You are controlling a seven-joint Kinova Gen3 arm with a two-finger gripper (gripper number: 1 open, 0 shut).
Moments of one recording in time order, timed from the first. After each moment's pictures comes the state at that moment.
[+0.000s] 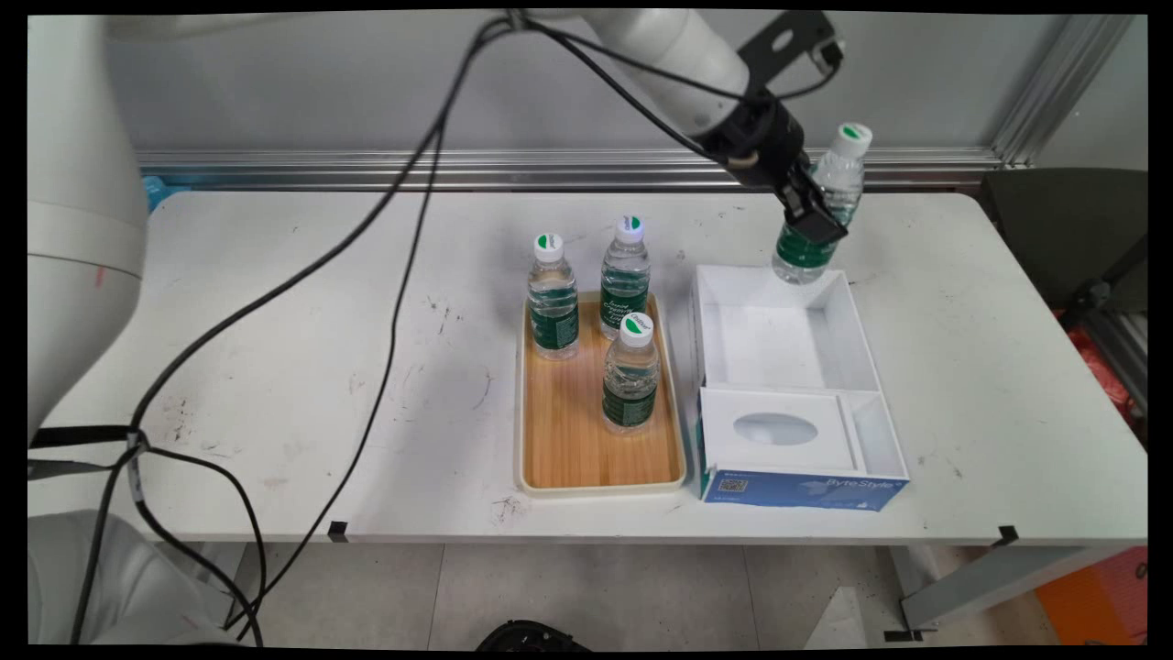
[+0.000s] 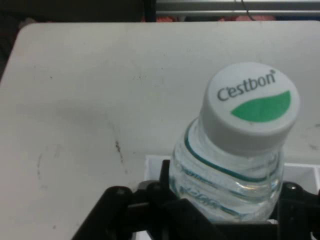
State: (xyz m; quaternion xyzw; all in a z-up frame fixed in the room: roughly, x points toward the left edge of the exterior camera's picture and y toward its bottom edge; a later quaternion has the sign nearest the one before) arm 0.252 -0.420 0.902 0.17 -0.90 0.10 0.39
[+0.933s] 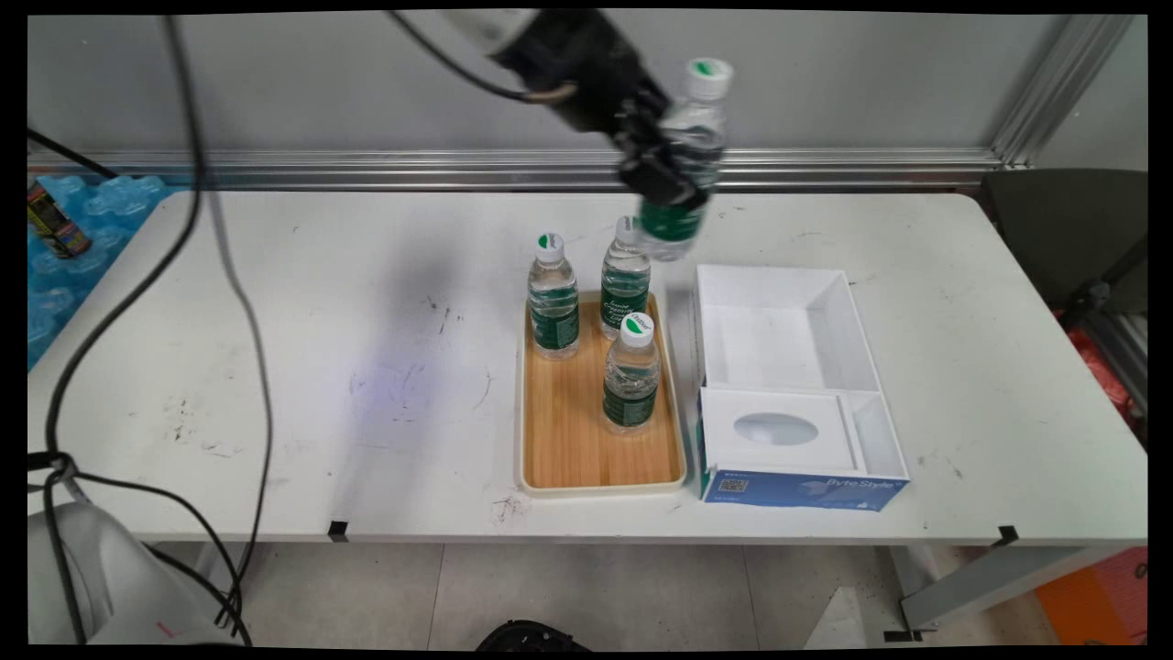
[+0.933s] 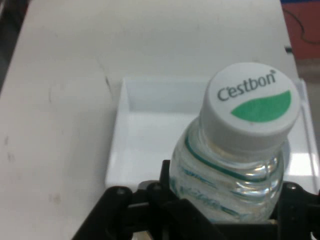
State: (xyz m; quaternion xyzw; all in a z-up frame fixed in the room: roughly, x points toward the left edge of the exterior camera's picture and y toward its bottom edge) arm 0.377 -0.302 0.996 0.17 -0.91 0.10 0.36
